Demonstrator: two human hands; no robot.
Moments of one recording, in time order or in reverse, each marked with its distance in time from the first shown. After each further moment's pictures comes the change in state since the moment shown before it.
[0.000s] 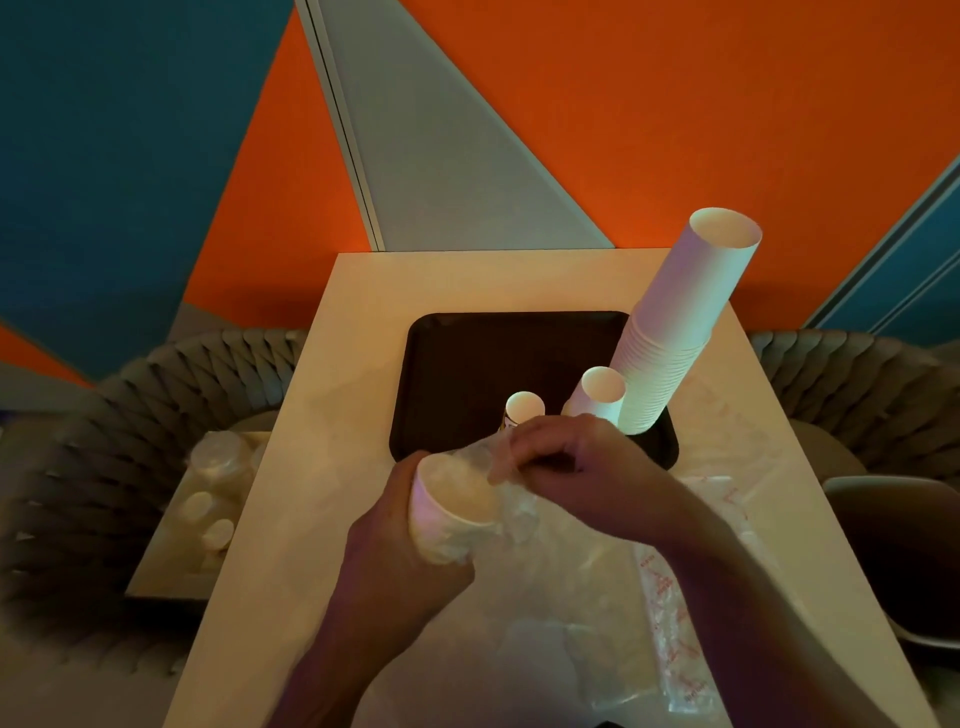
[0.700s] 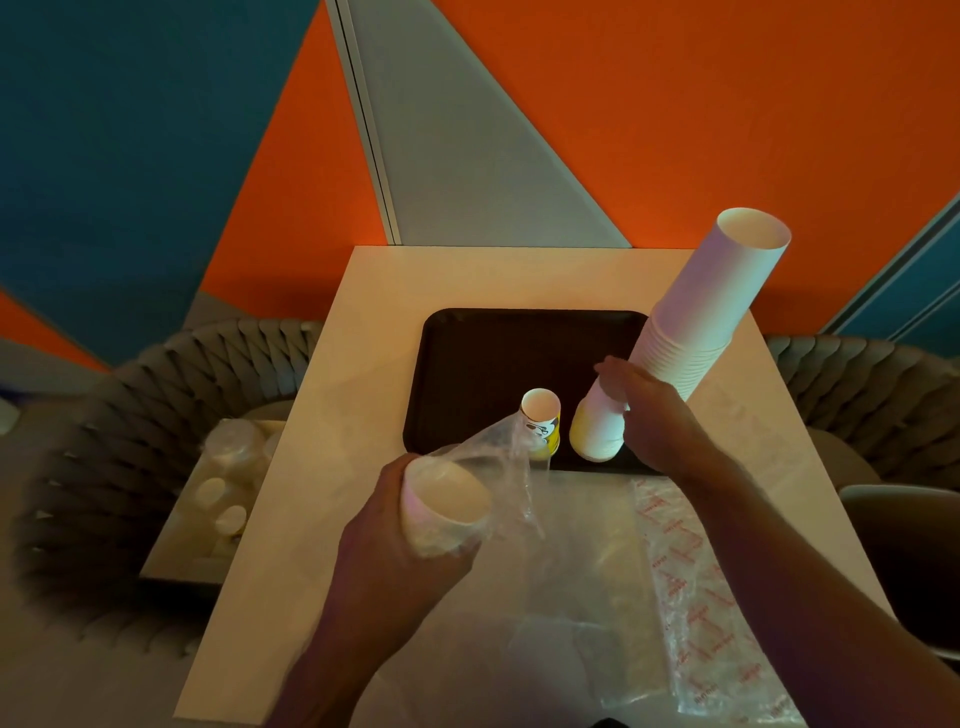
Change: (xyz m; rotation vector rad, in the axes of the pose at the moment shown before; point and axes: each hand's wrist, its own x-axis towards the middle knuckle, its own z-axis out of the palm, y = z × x) left_hand -0.005 -0.012 -0.008 -0.039 0.082 -0.090; right_hand 0.036 0.113 -0.042 -0.500 0.282 0.271
